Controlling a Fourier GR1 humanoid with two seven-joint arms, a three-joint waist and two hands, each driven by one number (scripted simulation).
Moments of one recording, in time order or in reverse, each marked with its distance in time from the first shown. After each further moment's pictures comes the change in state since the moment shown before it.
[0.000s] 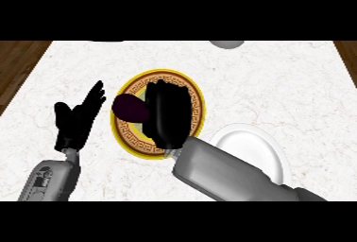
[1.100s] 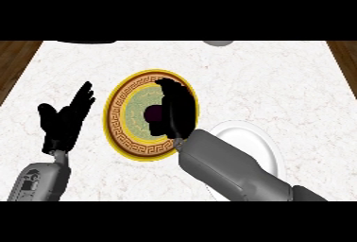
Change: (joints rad) left arm 0.021 0.027 0.053 -0.008 0.013 -0.017 -0.008; right arm -0.012 0.007 0.065 0.262 -0.433 -0.223 -0.227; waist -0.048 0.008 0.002
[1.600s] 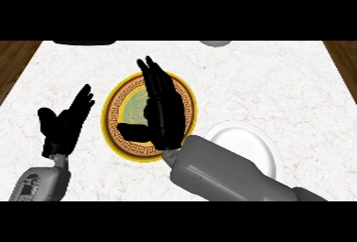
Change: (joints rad) left arm 0.029 -0.009 -0.002 -0.025 -0.008 0.008 0.002; right arm 0.005 -0.002 -0.038 -0.233 -0.076 -0.201 -0.150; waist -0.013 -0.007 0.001
